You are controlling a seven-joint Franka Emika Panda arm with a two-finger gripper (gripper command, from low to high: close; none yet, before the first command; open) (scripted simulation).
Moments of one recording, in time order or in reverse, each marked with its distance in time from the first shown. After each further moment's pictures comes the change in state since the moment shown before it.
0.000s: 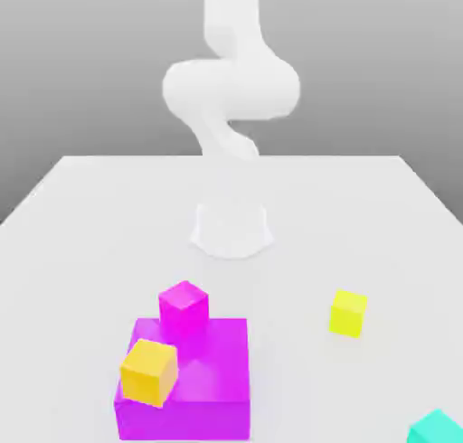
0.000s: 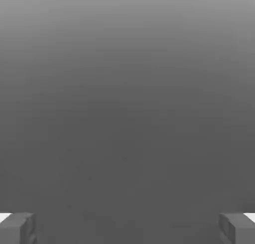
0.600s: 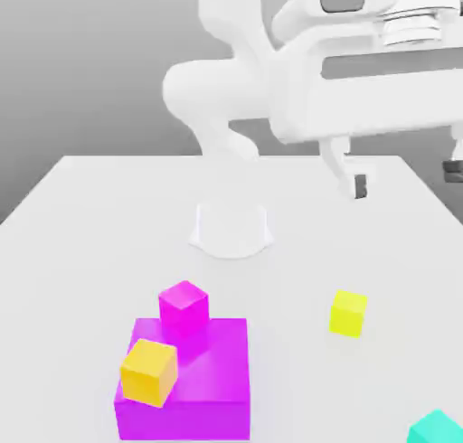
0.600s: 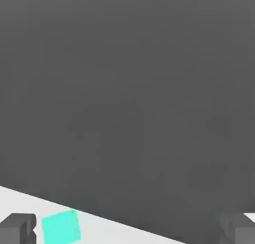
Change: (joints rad) arm 0.163 0.659 0.088 0.086 0.044 0.147 -0.084
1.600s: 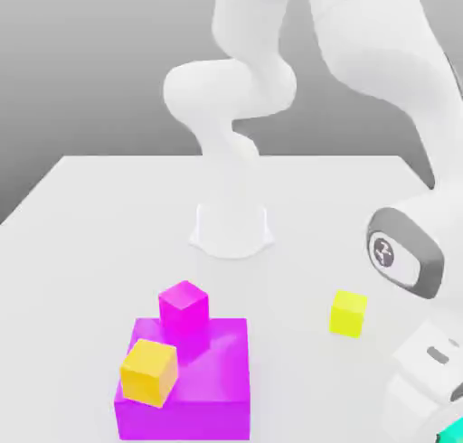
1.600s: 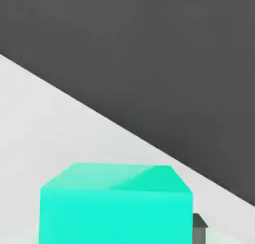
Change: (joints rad) arm 0.127 0.473 0.004 0.050 -0.149 0.106 0.029
